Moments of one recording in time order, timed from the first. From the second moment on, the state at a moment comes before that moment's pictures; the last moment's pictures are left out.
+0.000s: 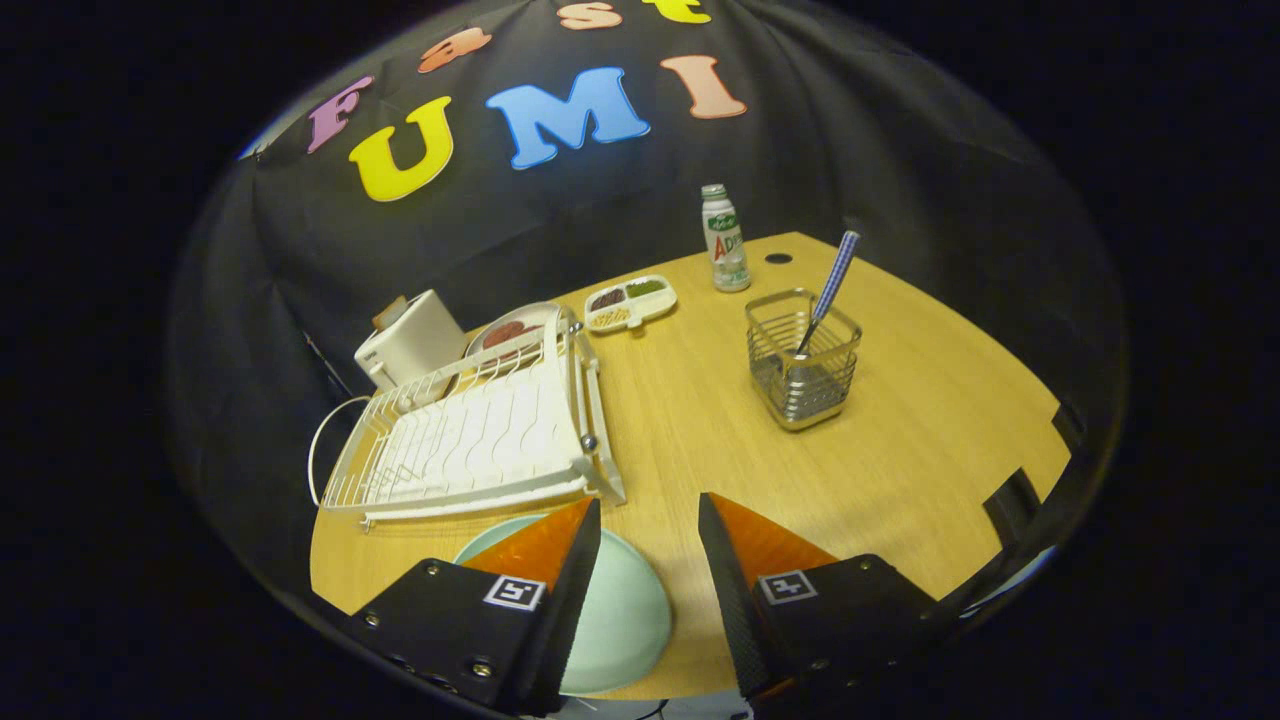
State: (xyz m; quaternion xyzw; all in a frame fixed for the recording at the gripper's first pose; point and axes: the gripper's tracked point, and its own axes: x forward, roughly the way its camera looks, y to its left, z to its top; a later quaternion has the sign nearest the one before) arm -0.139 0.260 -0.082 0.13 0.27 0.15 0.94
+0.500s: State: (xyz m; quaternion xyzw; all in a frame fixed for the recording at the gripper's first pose) arm -0.020 0.156 -0.027 0.18 0.20 -0.01 0.96
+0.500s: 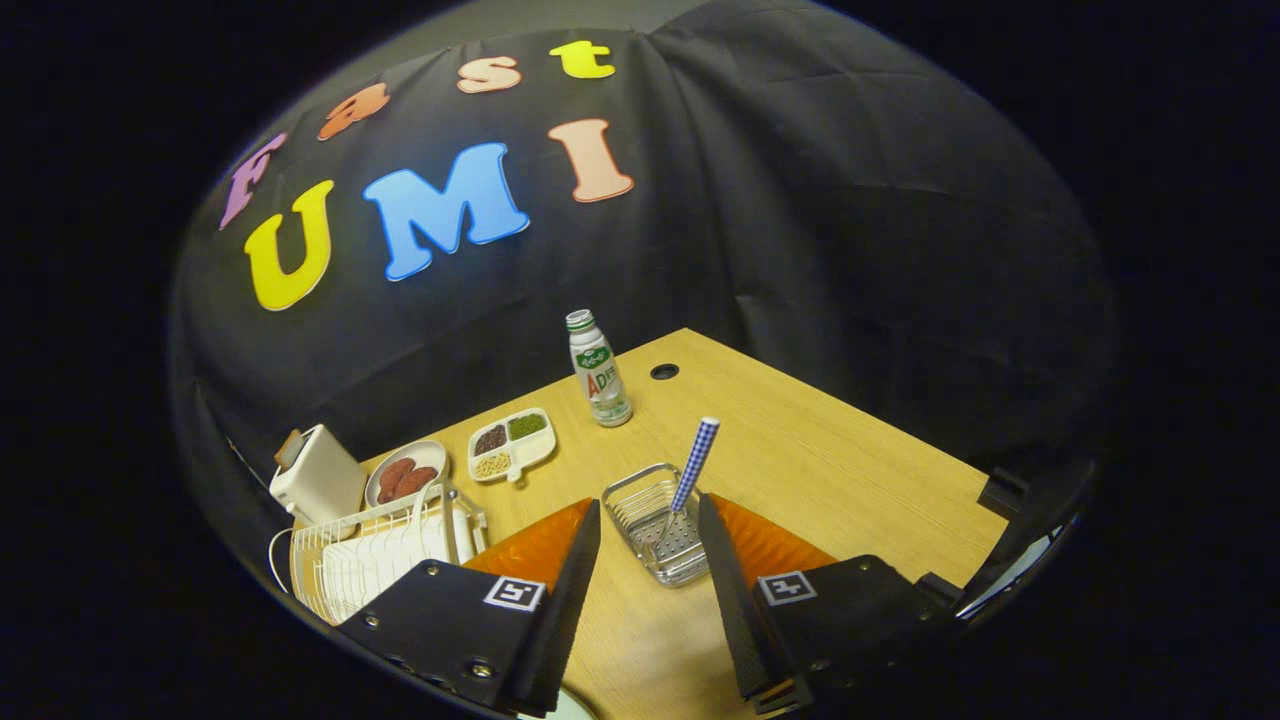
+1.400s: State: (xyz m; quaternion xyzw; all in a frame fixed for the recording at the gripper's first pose) arm 0.063 0.152 -0.062 0.23 0.24 -0.03 0.94
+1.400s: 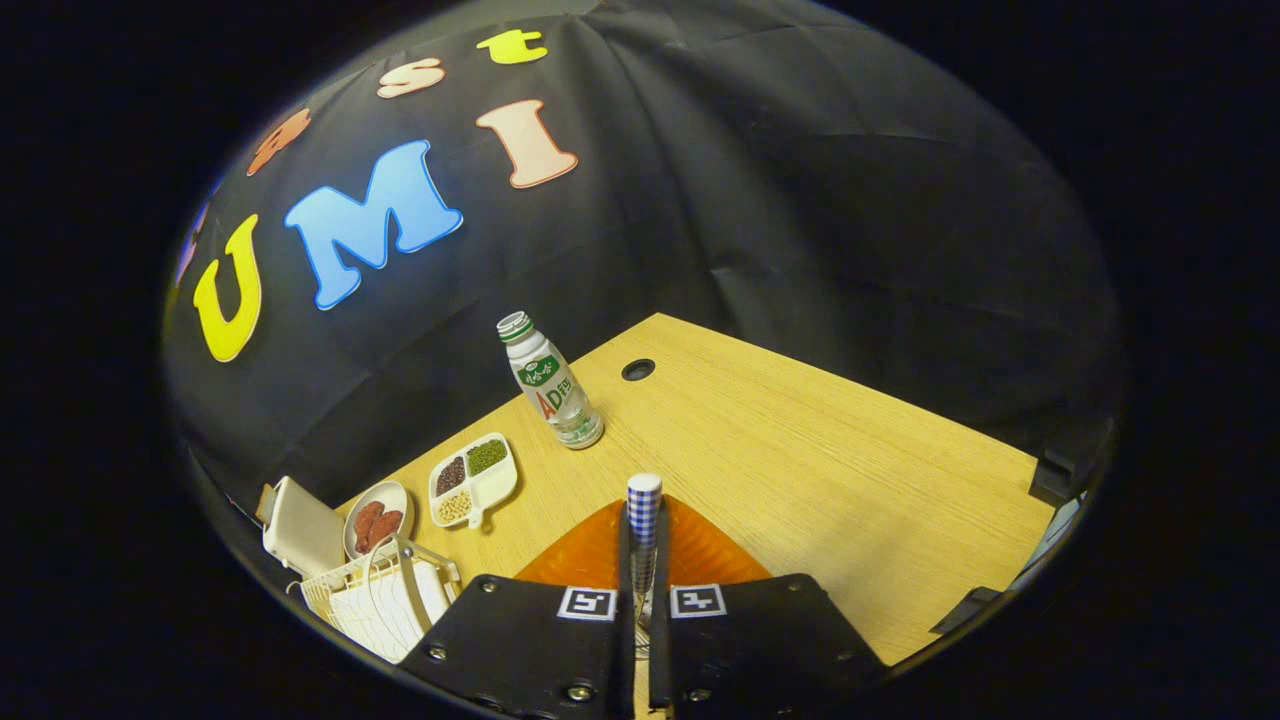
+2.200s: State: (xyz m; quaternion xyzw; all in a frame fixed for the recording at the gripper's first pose) arm 0.019 0.147 0.074 0.14 0.11 -0.01 0.98
